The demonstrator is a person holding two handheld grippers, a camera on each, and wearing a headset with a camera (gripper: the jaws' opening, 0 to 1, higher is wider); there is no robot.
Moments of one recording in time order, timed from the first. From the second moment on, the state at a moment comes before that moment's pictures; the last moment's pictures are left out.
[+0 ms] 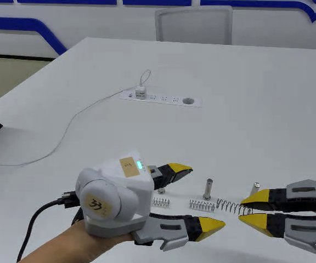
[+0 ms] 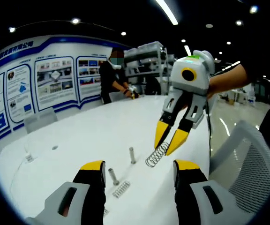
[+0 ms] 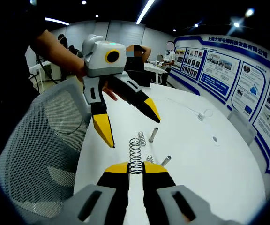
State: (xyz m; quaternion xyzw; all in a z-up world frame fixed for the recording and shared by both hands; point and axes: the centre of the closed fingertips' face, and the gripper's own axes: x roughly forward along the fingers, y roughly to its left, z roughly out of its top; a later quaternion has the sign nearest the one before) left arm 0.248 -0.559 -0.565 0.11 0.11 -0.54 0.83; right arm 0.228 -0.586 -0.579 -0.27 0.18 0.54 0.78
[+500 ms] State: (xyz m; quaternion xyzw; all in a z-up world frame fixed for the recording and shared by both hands) left arm 0.227 -0.568 -0.574 0.13 0.12 -0.58 0.79; right arm 0.214 -0.577 -0.579 -0.29 0.19 0.56 0.75
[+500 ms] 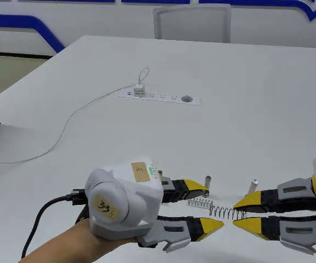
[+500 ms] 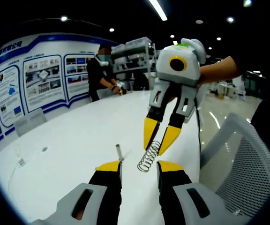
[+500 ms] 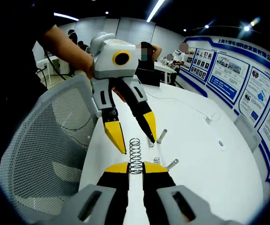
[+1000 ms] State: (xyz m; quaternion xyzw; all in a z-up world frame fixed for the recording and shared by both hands) left arm 0.216 -0.574 -0.577 0.21 0.10 -0.61 0.76; right arm 0.210 -0.573 -0.576 -0.30 0.18 0.58 0.74
